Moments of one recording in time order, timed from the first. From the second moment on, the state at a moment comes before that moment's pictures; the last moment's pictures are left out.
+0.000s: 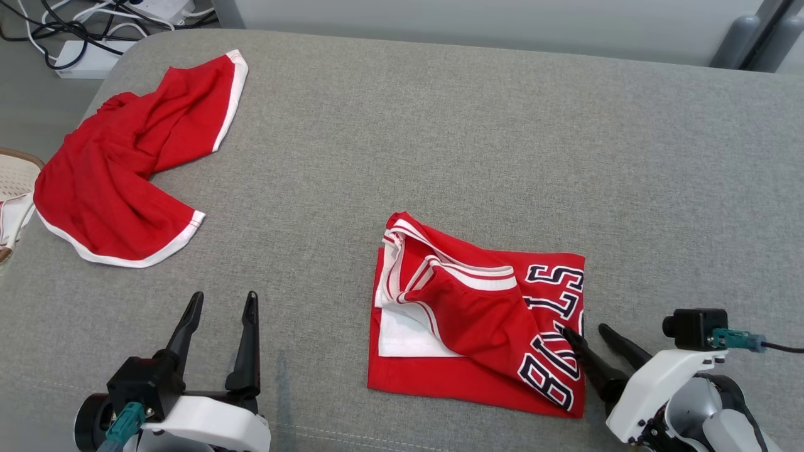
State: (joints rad) left arm -0.07 0.46 -0.54 -0.08 -0.66 0.45 -0.24; right arm -0.21 -0.27 0.38 0.36 0.75 0.13 0.10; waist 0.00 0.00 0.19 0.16
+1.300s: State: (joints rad) left arm -0.10 0.41 -0.52 -0.04 -0.64 0.38 -0.25; right arm -0.32 -0.65 0.17 0.05 0.63 0.13 0.45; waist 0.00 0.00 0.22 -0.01
